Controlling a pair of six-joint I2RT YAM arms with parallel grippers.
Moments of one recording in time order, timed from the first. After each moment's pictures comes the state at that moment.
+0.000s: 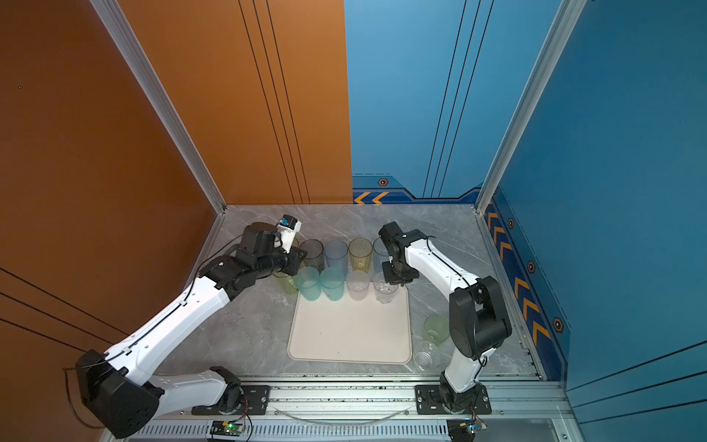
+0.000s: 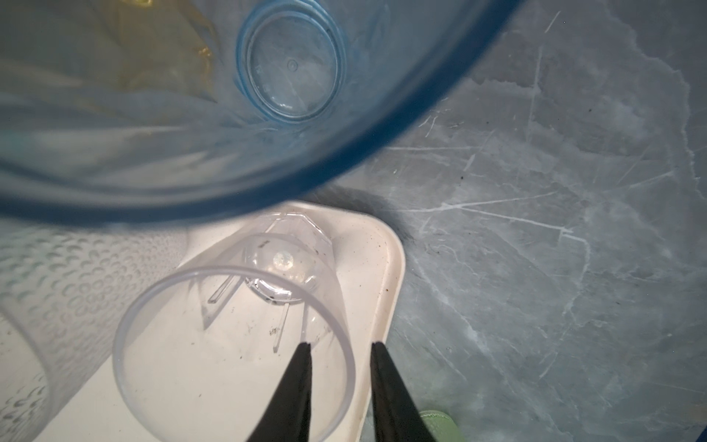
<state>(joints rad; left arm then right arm) -0.51 1.25 1.16 -0.56 0.02 -0.14 0.43 1.72 1.37 -1.06 0.07 0.27</state>
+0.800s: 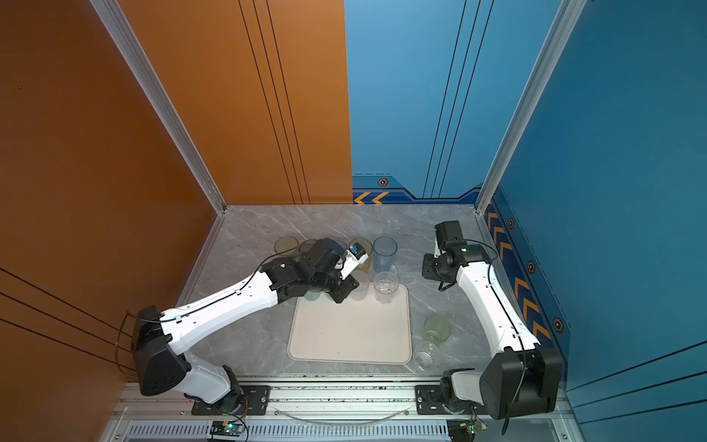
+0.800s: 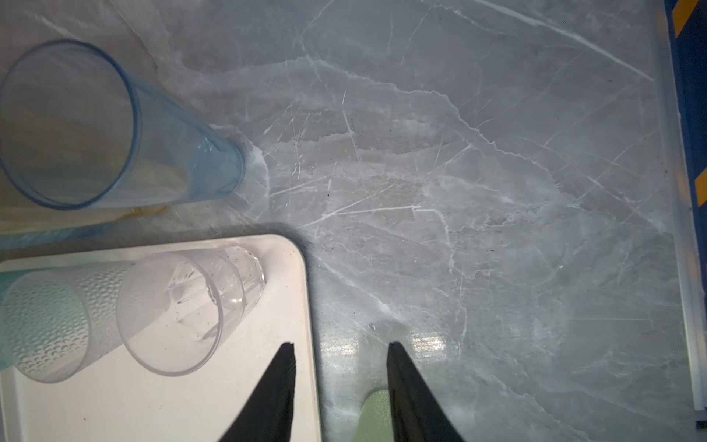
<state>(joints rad) -0.93 1.55 1.38 -0.68 0.06 -0.05 0.08 1.31 1.18 -0.97 -0.02 0.27</state>
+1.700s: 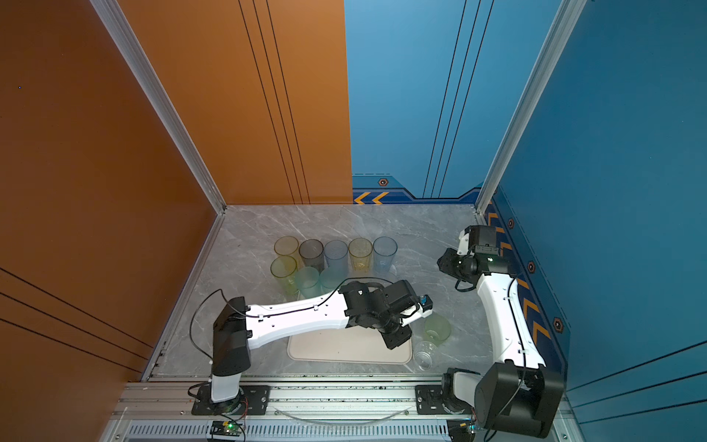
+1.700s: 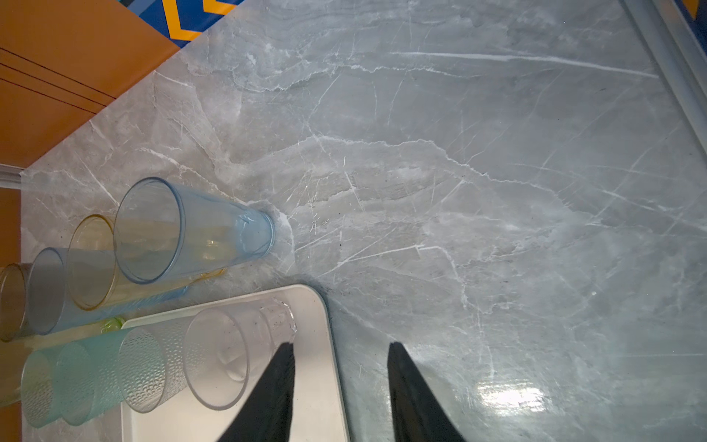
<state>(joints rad) -1.25 1.96 1.76 -0.83 0.15 -0.14 -0.17 1.22 1.10 -0.82 -0.26 0.30</state>
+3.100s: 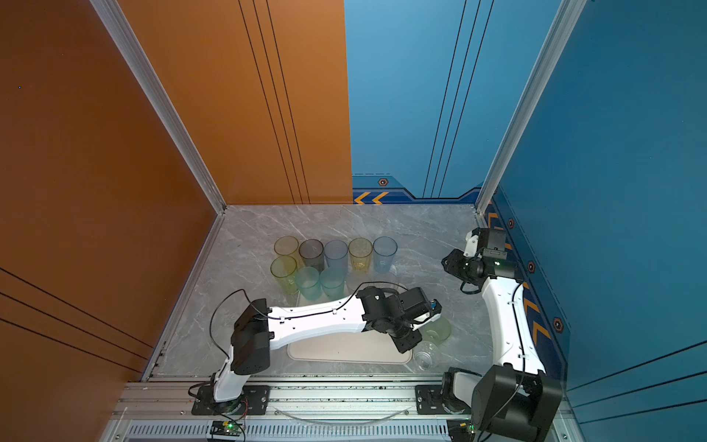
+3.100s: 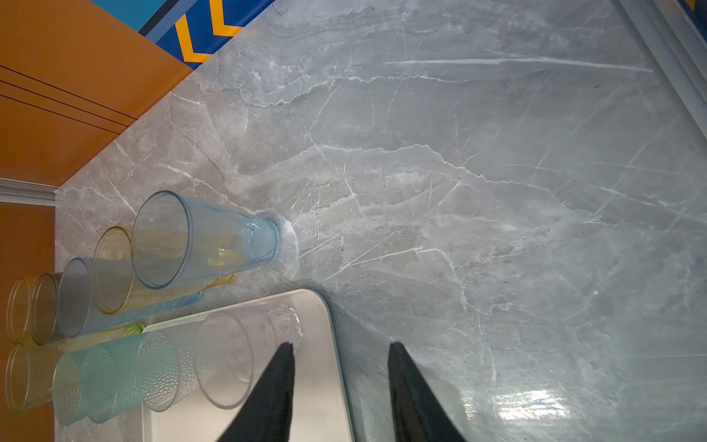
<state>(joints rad) -1.28 2.10 1.90 -0.87 0.11 -0.19 -0.22 1.21 1.08 -0.80 -0.33 0.29</state>
